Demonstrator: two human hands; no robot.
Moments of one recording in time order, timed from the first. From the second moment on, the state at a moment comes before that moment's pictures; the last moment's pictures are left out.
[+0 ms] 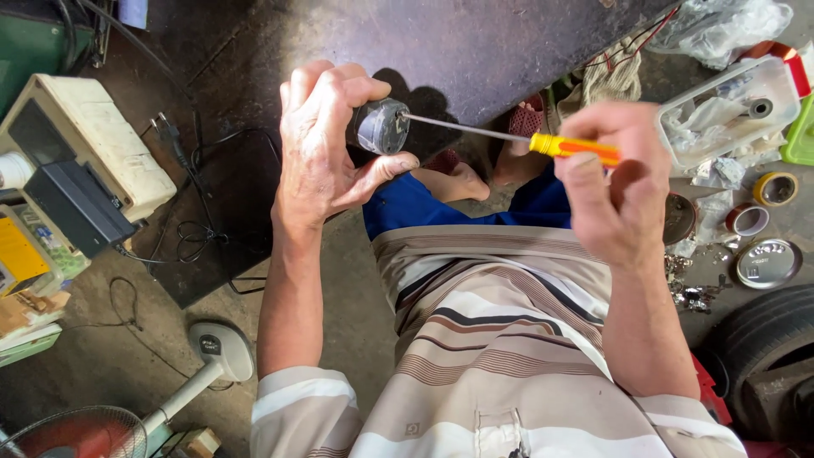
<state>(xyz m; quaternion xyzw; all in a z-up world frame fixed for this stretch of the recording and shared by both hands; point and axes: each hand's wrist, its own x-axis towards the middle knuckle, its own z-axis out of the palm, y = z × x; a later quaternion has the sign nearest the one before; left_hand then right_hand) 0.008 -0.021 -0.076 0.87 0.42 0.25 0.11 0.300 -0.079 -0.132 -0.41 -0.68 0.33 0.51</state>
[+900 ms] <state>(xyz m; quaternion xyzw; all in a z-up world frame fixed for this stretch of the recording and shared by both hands) -0.001 -0.023 -0.087 0.85 0.43 0.26 0.13 0.281 -0.094 -0.114 -0.41 -0.61 0.36 0.57</state>
